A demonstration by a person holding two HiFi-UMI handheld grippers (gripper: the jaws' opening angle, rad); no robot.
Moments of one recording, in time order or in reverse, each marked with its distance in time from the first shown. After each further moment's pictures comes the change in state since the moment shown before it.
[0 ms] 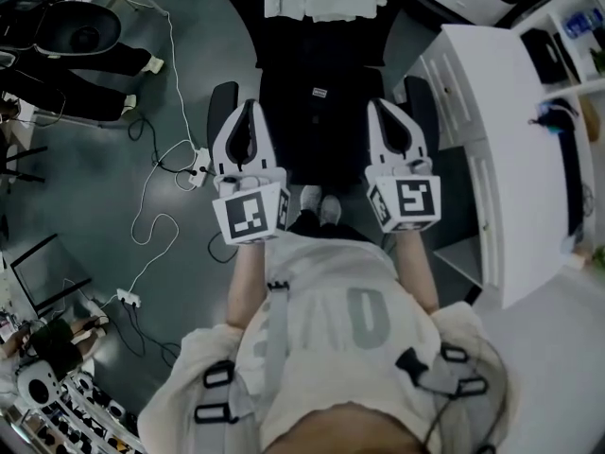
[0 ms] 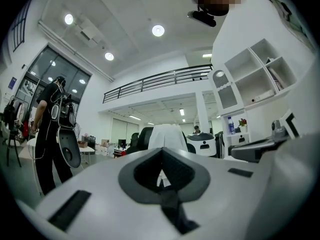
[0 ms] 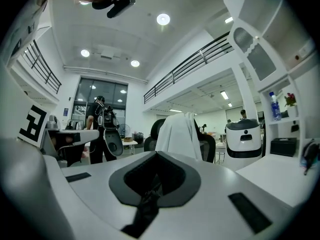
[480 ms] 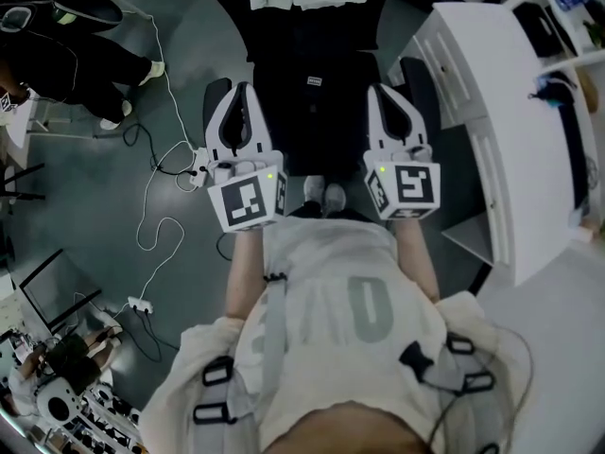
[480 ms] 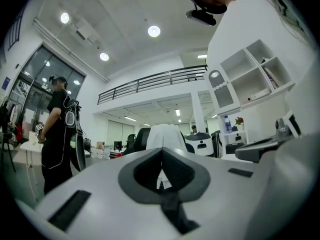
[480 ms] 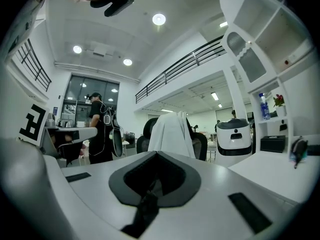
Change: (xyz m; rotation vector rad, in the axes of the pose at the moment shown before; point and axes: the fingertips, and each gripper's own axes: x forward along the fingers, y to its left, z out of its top) left arm 0.019 0.006 -0.002 0.032 -0.020 -0.056; right arm 0.001 -0.004 -0.009 0.023 0.004 -0.112
